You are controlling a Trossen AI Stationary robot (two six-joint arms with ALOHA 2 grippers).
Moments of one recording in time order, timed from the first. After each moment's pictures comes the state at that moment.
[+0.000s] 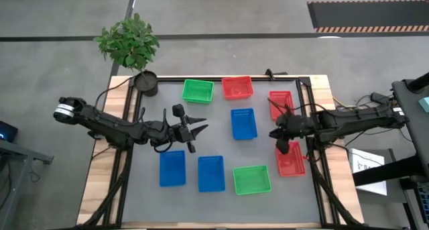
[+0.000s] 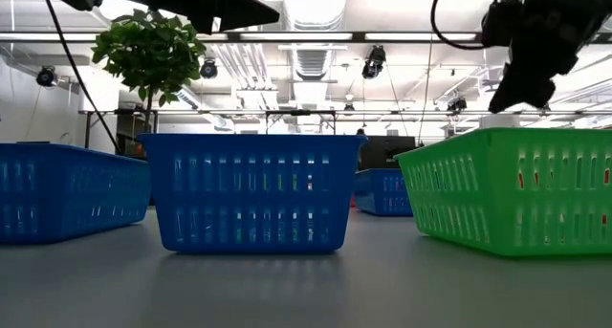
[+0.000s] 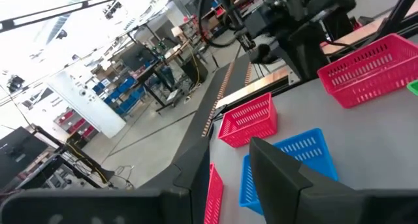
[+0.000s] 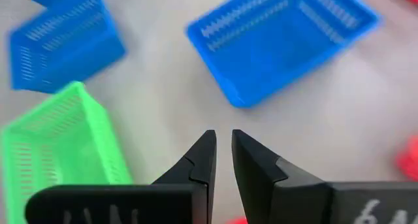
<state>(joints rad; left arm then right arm) -0.20 1.23 0.64 0.57 -0.58 0.59 0.10 0.80 0.59 -0.66 0.12 0.52</state>
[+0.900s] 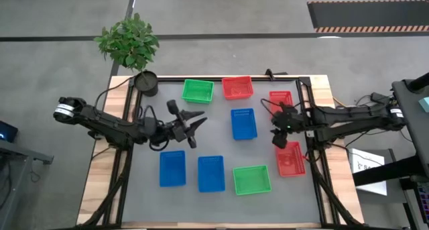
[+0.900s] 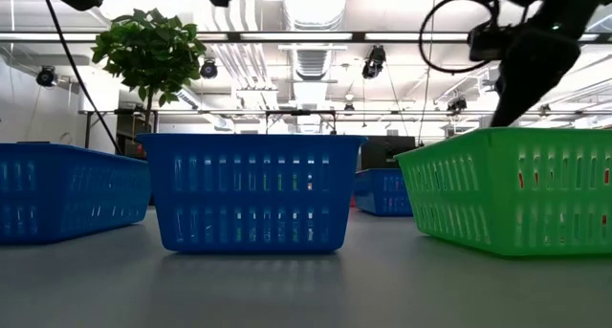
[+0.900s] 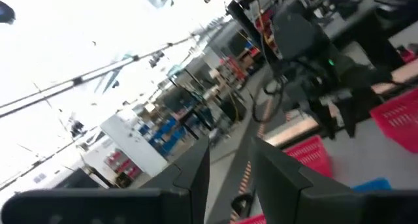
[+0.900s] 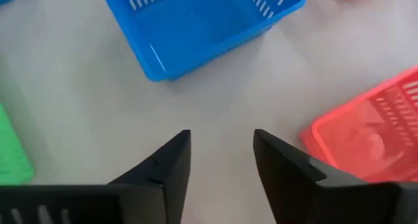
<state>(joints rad) -0.20 1.23 0.64 0.86 -0.58 0.85 -0.02 0.95 0.67 -0.80 0.19 0.34</state>
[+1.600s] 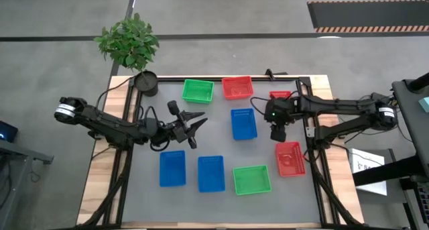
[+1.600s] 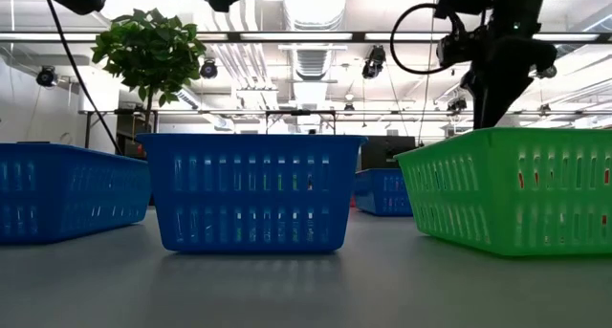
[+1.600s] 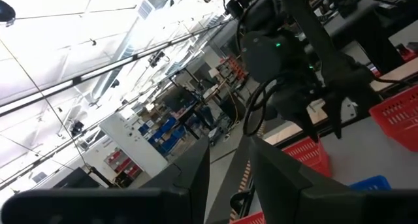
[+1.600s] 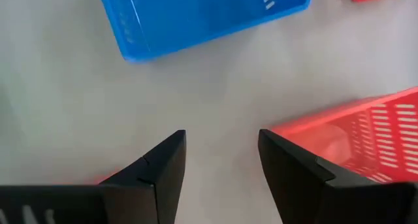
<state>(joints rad) -0.20 1.24 0.63 0.87 -0.58 0.84 -0.19 1.19 0.91 -1.02 0.09 0.00</state>
